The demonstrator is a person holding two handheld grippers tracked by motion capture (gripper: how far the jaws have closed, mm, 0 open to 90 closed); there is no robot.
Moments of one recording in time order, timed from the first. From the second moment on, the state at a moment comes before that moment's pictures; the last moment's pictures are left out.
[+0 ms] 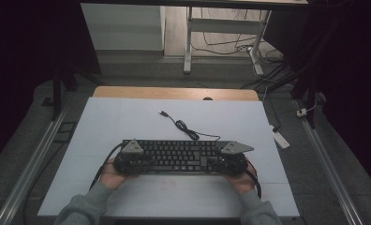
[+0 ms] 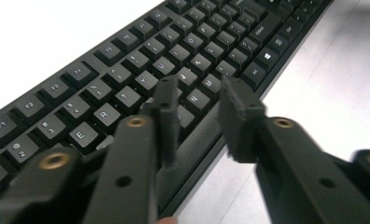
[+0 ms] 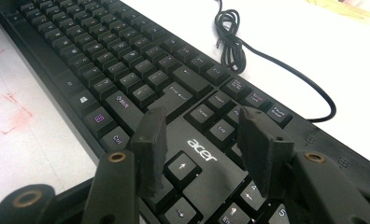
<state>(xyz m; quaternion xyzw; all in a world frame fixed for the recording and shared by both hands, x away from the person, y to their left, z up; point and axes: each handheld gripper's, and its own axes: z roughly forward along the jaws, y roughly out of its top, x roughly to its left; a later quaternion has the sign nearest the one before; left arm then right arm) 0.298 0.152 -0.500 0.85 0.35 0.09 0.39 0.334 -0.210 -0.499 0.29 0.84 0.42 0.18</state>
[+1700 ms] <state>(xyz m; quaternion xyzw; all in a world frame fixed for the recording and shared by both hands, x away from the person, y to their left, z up) 0.293 0.152 -0.499 0.83 0.33 0.11 0.43 0.333 -0.211 -0.498 0.29 0.84 0.42 0.19</state>
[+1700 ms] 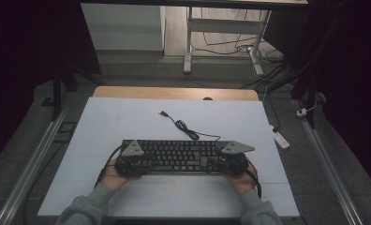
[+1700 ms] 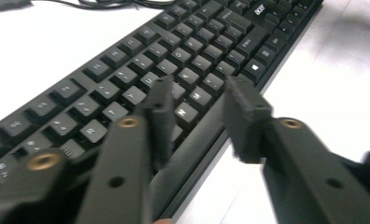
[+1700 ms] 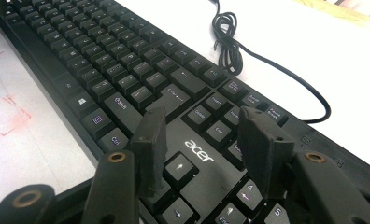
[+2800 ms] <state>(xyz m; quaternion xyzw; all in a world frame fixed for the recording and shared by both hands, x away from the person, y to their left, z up) 0.303 0.189 -0.491 0.81 0.39 0.11 0.43 0.334 -0.211 -0.498 0.28 0.84 0.42 0.19</state>
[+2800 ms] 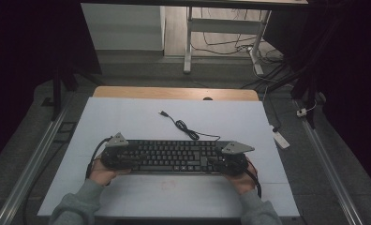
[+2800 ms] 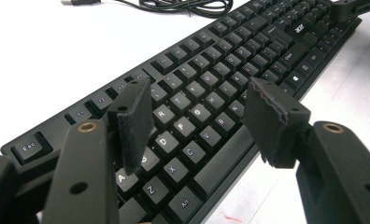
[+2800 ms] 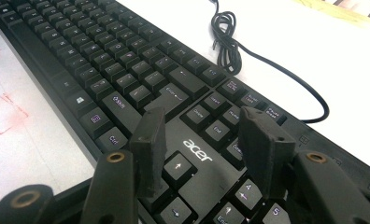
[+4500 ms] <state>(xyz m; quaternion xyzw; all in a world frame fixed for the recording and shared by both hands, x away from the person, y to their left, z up) 0.338 0.162 -0.519 0.83 0.40 0.14 0.35 0.334 -0.209 -0.500 0.28 0.84 0.42 0.19</state>
